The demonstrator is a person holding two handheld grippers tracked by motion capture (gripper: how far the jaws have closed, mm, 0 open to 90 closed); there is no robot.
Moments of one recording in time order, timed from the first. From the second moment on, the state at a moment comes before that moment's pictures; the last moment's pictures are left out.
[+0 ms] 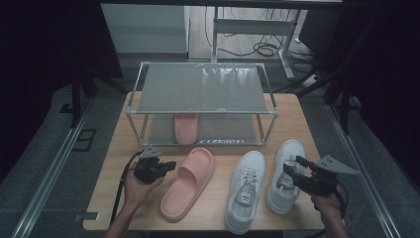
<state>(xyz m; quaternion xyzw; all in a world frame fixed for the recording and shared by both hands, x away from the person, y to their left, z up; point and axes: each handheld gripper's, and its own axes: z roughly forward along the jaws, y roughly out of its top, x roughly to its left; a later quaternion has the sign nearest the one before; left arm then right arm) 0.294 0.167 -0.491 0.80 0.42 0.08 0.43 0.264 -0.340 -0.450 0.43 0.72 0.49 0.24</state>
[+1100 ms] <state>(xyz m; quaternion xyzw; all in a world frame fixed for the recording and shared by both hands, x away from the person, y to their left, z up) 0.284 0.149 -0.507 0.81 0.41 0.06 0.42 0.265 -0.340 -0.452 0.43 0.73 0.48 0.23</state>
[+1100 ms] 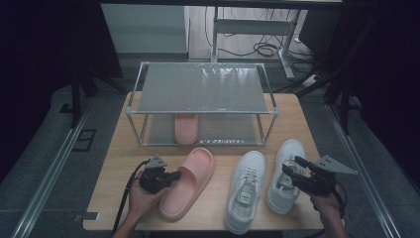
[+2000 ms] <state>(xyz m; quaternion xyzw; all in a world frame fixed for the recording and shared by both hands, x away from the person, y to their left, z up) 0.264 0.147 -0.491 0.81 0.40 0.04 0.44 0.264 -0.341 -0.451 0.43 0.72 0.49 0.24</state>
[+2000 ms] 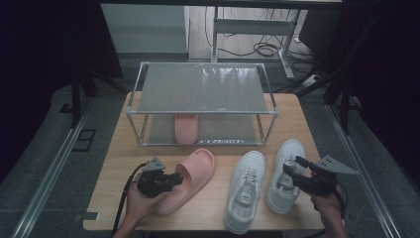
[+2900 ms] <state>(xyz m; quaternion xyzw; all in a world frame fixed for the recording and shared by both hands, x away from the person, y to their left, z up) 0.253 0.109 -0.500 0.82 0.38 0.03 0.43 0.264 -0.340 -0.451 0.43 0.73 0.48 0.24</state>
